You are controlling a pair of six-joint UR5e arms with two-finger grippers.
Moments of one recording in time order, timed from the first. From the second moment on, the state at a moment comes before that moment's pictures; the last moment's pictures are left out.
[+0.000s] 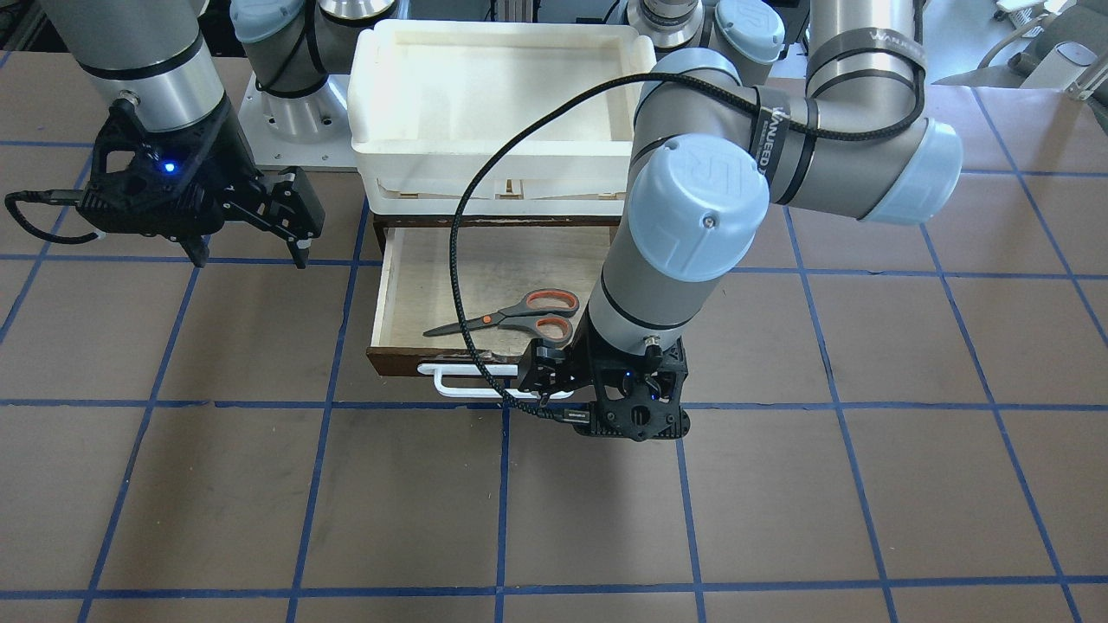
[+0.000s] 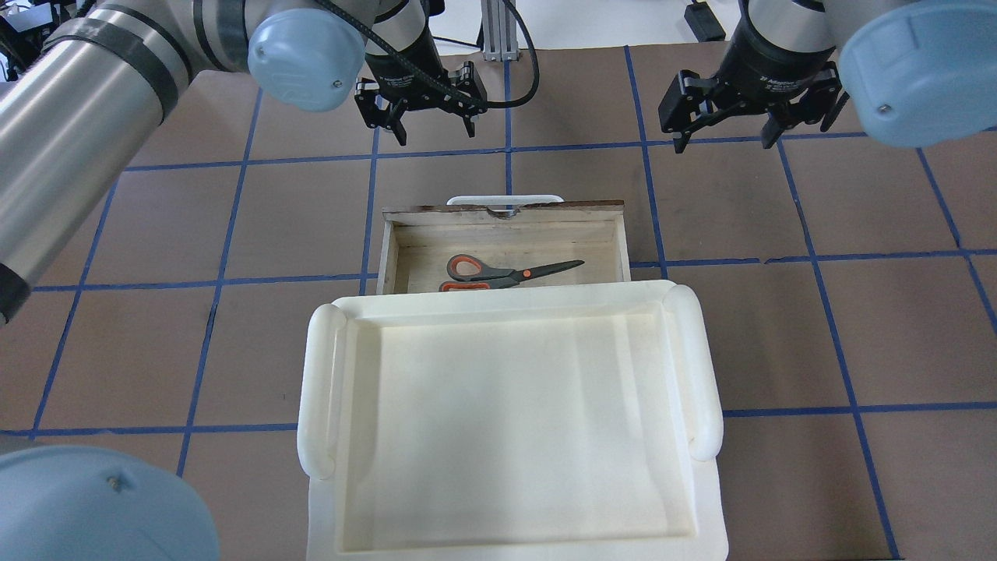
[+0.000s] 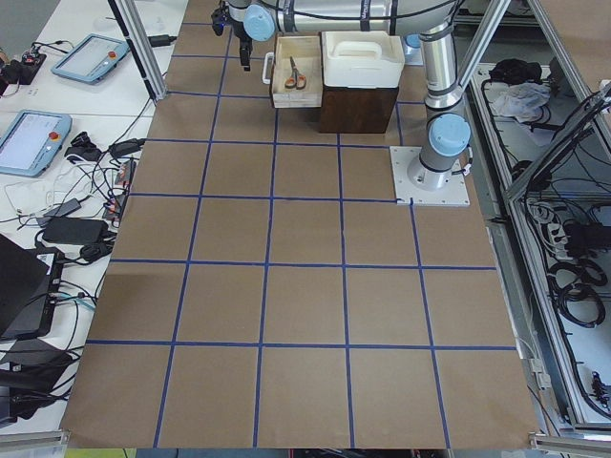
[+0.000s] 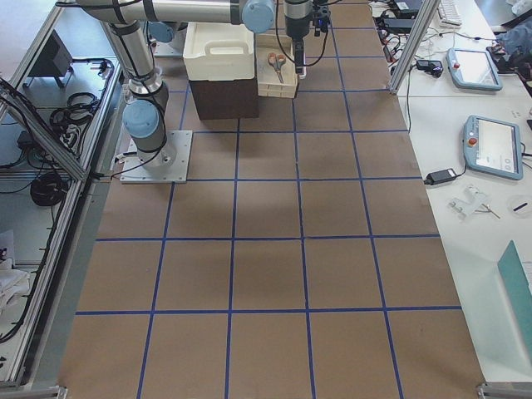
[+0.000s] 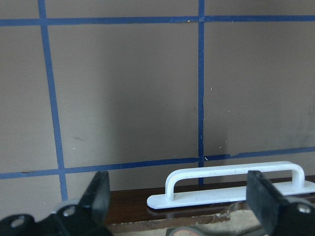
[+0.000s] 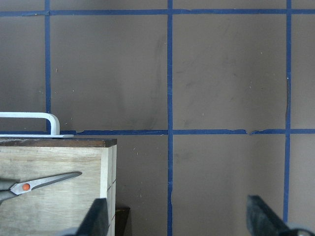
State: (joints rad) left arm -1.77 -2.03 -1.29 -1.35 1.46 -0.23; right arm 1.58 -1.54 1.57 -1.72 -1.57 0.00
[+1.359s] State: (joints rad) left arm -1.85 -2.19 -1.26 -1.27 1.50 -0.31; right arm 1.58 -1.54 1.57 -1.73 -1.57 0.00
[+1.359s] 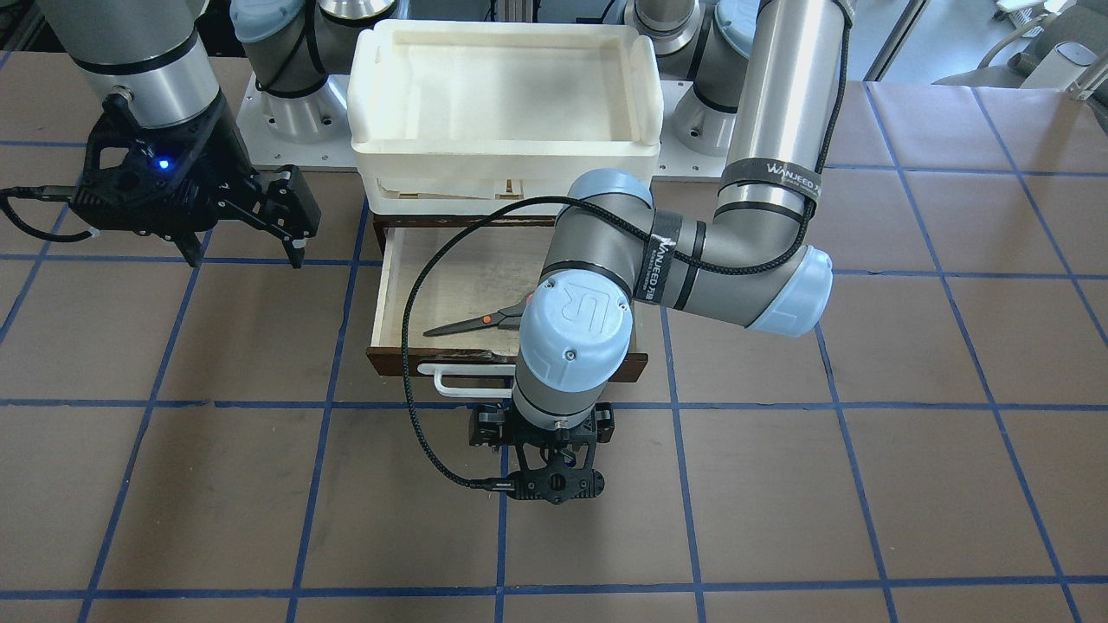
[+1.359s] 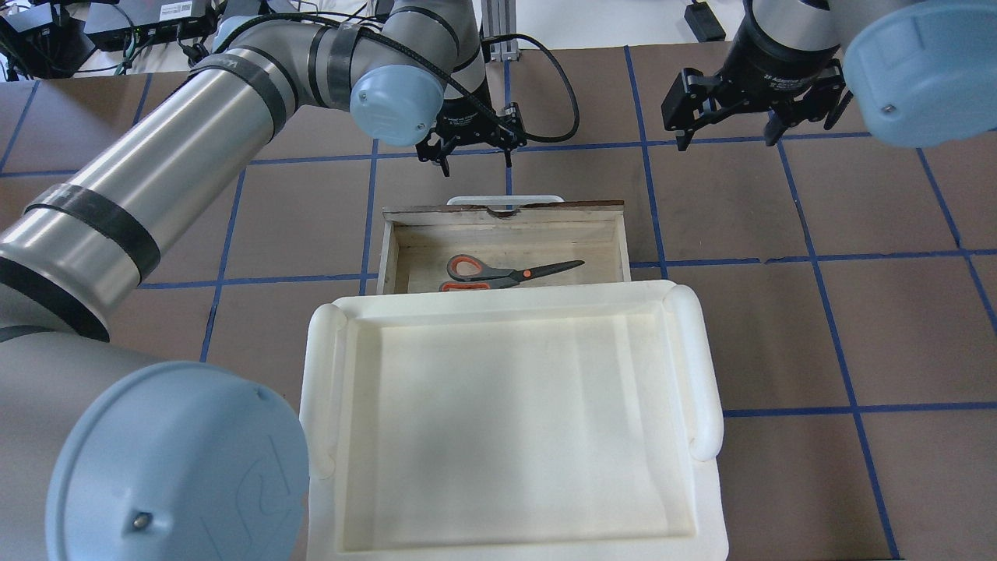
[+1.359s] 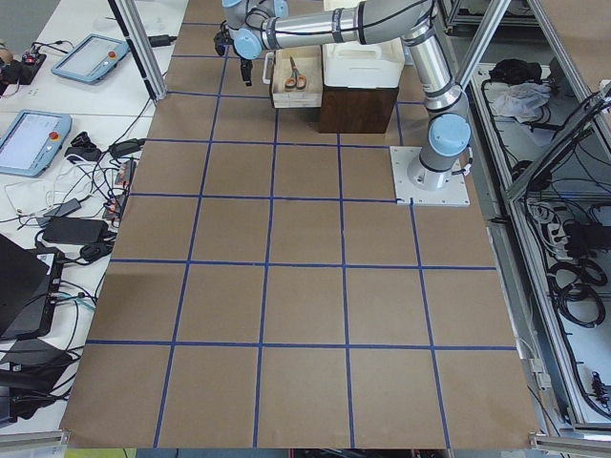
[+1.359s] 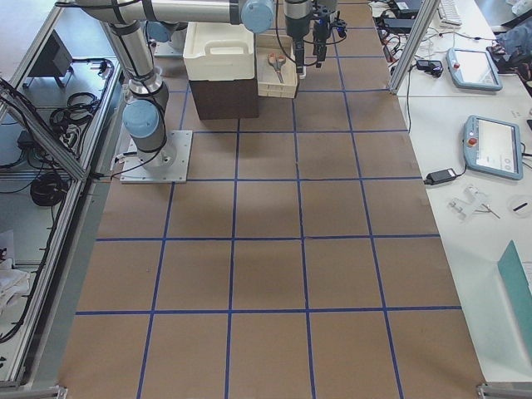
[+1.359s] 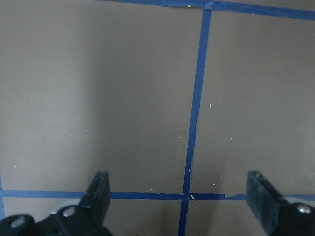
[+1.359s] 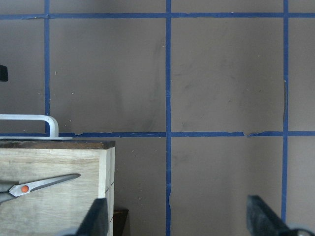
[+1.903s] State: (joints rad) left arm -1.85 -2.20 -1.27 -1.32 1.48 -0.29; right arm 1.58 -1.54 1.57 -1.74 -1.57 -0.01
